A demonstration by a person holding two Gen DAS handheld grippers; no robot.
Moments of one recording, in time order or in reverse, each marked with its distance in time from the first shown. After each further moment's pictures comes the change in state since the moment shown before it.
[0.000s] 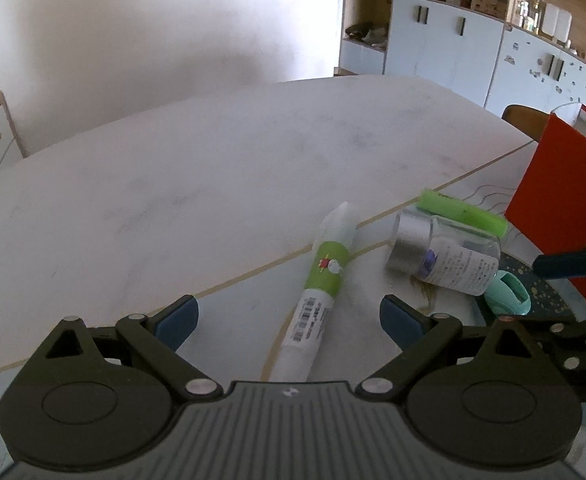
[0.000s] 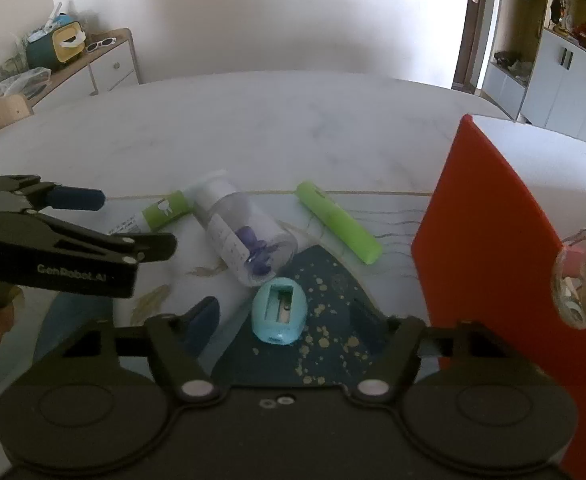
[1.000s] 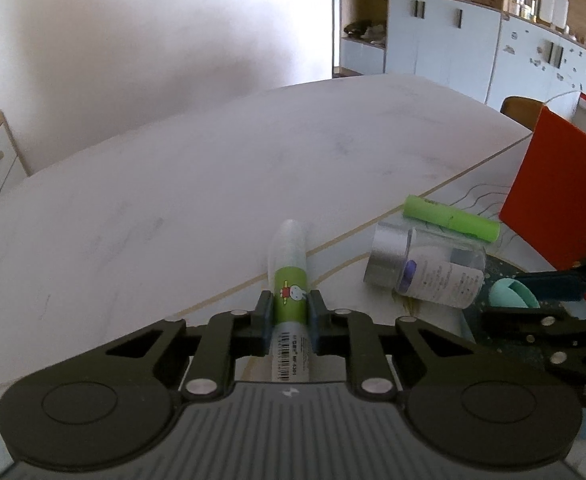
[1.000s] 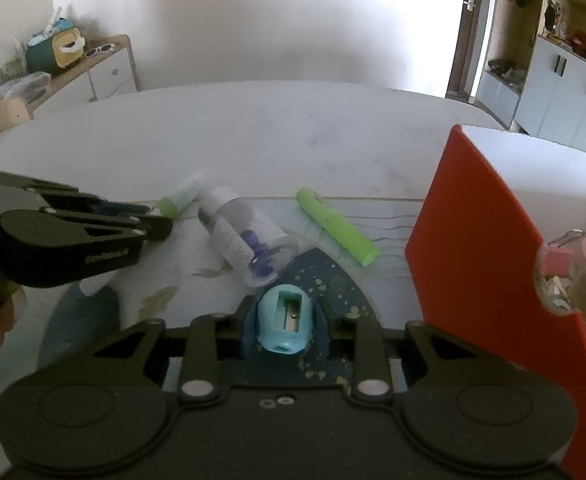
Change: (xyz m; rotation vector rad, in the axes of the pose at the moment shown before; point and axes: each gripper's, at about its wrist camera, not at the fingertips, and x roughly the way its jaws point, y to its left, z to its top) left arm -0.003 -0.018 0.008 0.030 0.004 0.041; right arm -0.013 0.006 -0.003 0.001 -0.025 -0.014
